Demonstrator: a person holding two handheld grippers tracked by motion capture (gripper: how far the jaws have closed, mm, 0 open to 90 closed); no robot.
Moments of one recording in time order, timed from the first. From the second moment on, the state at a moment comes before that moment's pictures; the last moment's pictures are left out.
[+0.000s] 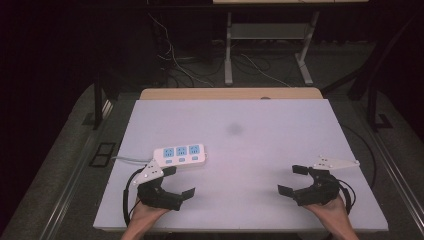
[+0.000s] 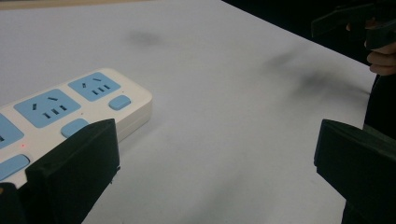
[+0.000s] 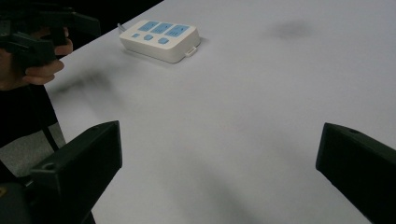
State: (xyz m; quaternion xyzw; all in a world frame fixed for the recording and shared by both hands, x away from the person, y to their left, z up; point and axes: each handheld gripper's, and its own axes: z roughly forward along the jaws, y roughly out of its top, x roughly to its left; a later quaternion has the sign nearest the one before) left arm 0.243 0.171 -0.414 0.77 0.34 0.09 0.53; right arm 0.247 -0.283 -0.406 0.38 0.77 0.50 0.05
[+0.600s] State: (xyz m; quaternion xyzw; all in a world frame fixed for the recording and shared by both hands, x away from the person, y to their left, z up) left arm 0.240 0.171 -0.414 0.77 0.34 0.09 0.52; right arm 0.247 -0.284 -0.409 0.38 0.78 0.50 0.05
